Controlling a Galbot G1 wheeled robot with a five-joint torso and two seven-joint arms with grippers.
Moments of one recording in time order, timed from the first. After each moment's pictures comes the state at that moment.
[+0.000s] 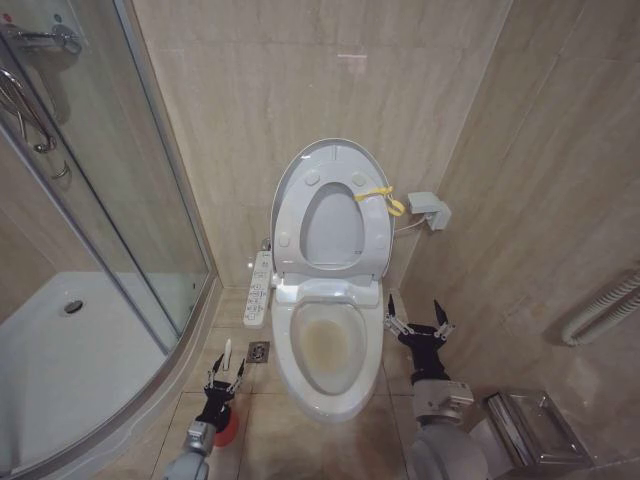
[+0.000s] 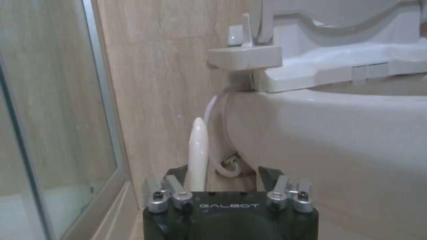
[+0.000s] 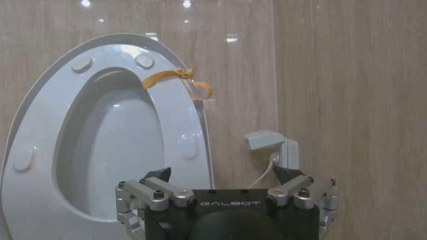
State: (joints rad) left arm 1.03 -1.33 -0.33 -0.84 -0.13 -0.77 0.07; right arm -1.46 1.42 0.41 2.11 0.10 0.08 0.34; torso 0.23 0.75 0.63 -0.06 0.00
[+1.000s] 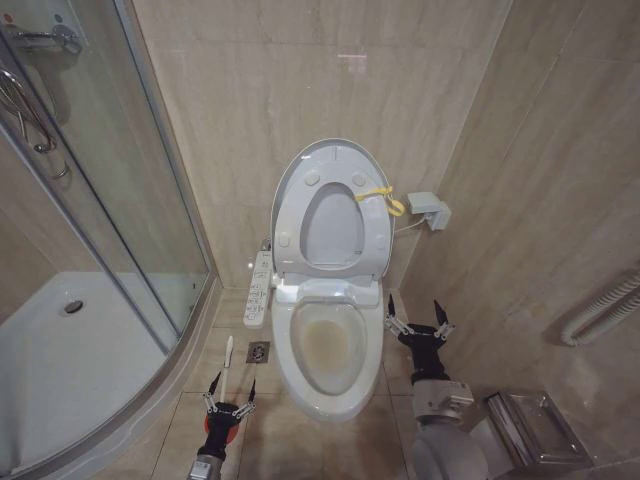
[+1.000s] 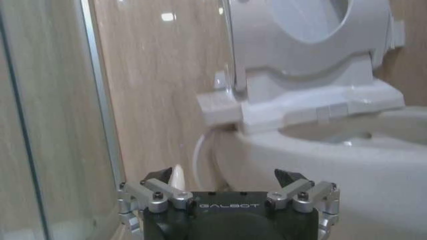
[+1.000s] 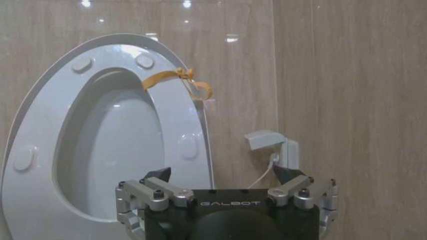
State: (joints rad) left arm 1.26 -1.35 -0.35 -1.14 0.03 -0.82 -0.09; right arm -1.46 1.42 0.41 2.11 0.10 0.08 0.34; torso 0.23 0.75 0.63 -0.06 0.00
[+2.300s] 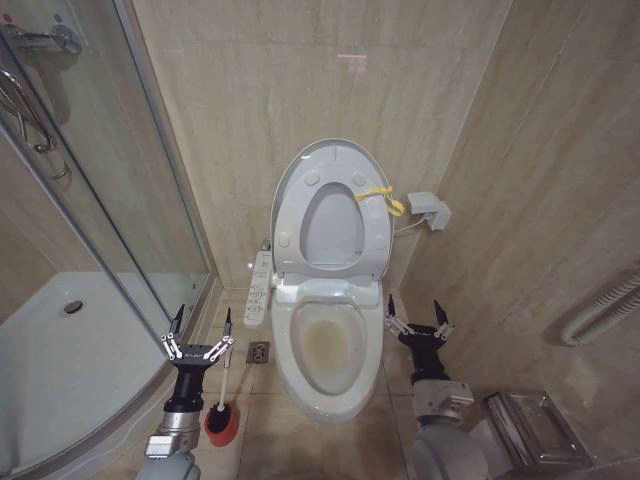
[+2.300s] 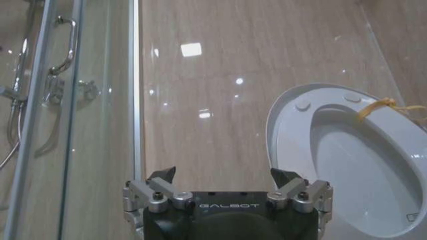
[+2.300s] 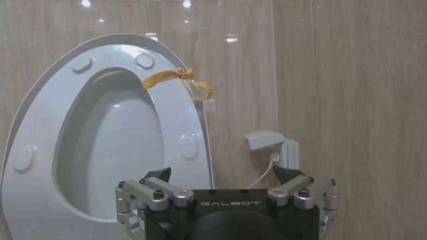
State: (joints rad) left arm 1.45 -1.27 -0.45 -1.86 -0.01 -0.64 -0.21; right arm -1.46 1.42 0.41 2.11 0.10 0.08 0.34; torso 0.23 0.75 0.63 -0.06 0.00
